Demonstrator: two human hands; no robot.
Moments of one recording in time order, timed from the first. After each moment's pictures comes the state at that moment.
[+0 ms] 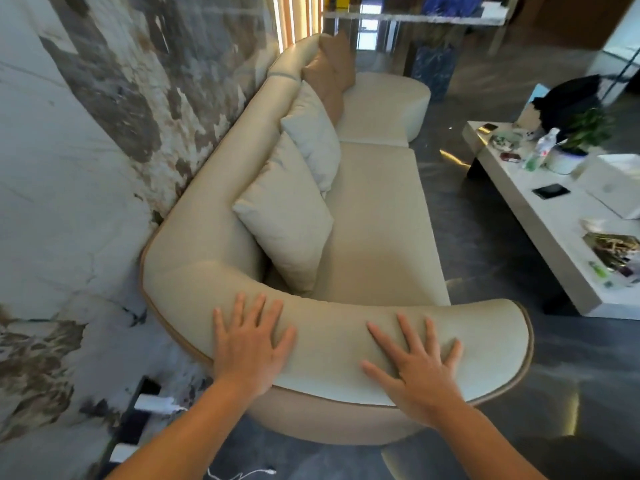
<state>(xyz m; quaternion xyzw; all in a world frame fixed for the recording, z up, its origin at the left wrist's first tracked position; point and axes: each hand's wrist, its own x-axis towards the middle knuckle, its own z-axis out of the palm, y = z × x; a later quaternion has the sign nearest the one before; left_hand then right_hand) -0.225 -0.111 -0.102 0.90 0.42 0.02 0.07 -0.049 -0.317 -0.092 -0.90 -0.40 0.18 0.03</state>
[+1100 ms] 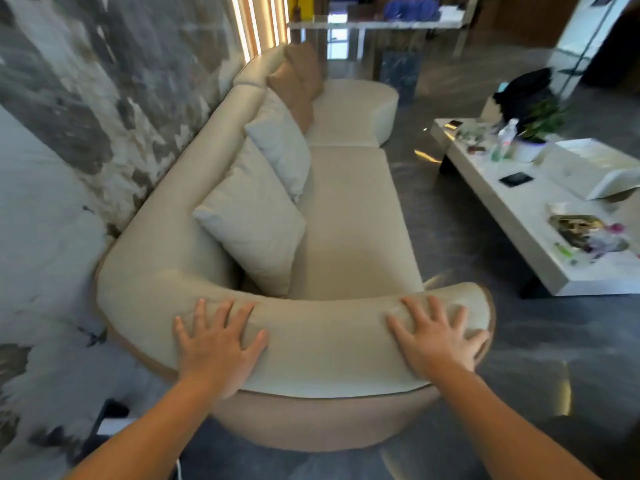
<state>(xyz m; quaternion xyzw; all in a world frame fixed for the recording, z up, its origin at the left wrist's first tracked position) -0.217 -0.119 -0.100 0.89 0.44 -0.04 0.04 0.025 -0.351 -0.103 -0.96 -0.20 0.16 0.06</state>
